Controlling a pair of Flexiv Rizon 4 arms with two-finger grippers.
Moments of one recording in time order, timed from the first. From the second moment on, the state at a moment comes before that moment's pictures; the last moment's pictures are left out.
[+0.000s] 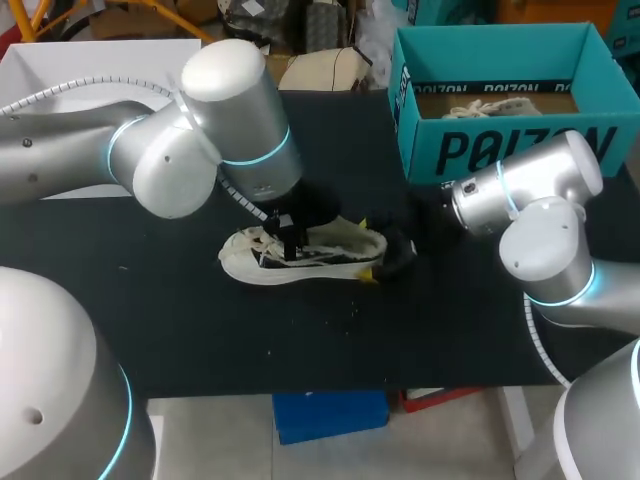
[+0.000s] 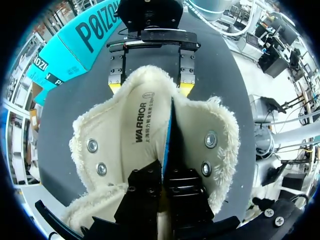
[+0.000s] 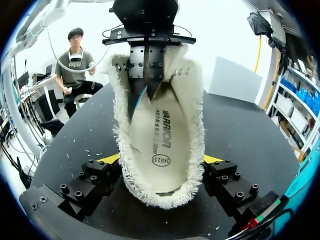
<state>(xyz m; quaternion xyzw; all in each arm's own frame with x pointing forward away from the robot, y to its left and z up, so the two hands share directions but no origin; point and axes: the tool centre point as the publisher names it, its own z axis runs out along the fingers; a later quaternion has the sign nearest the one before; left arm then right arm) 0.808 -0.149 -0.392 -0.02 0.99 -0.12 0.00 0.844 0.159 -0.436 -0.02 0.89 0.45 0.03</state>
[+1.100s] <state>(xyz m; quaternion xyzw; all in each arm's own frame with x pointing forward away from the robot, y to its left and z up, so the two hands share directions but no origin) 0.812 -0.147 -0.395 0.00 0.98 -0.21 -0.06 0.844 0.160 -0.435 -0.02 0.89 0.45 0.03</state>
